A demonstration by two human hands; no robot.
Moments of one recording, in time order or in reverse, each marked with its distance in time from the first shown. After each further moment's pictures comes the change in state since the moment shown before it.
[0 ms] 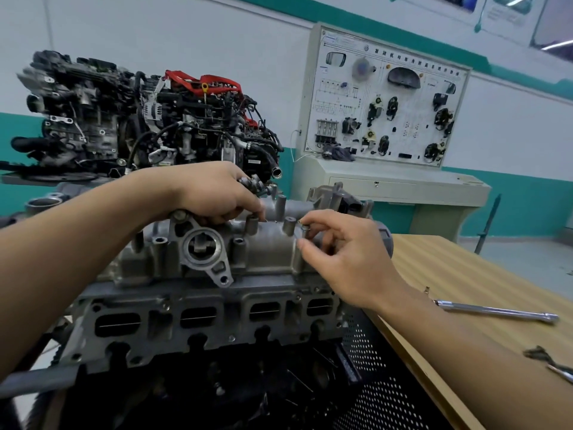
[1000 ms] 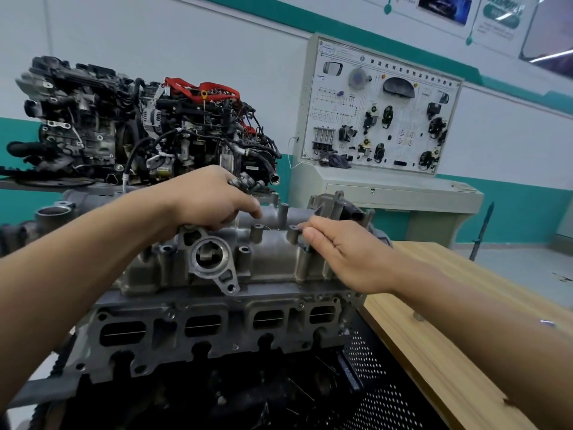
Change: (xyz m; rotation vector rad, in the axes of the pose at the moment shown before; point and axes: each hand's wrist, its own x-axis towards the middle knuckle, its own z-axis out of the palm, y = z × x) left_hand -0.011 -0.013 -0.001 -0.165 0.179 0.039; right_hand 0.031 0.000 -0.017 -0.288 -0.494 0.019
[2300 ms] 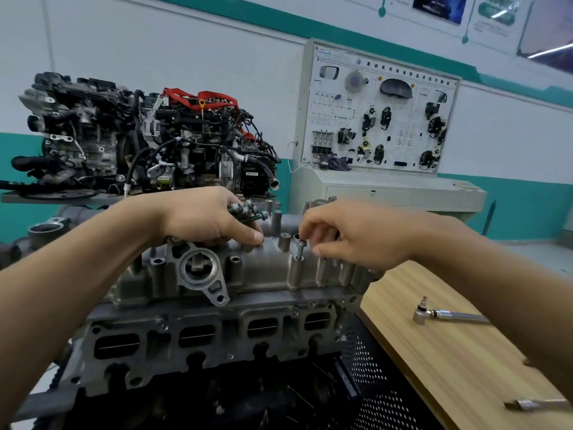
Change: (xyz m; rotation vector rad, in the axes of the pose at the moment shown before) left_hand 0.005 0.009 -0.003 0.221 -0.260 0.050; right_hand 0.005 -0.022 -0.061 -0.182 -0.270 0.011
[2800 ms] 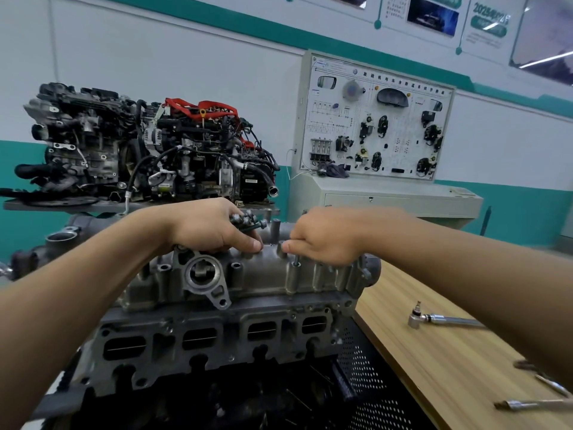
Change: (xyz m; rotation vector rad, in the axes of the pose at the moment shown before) left_hand -0.007 0.005 0.000 0.056 -0.001 -0.017; right_hand 0.036 -0.017 0.001 -0.366 -0.145 -0.015
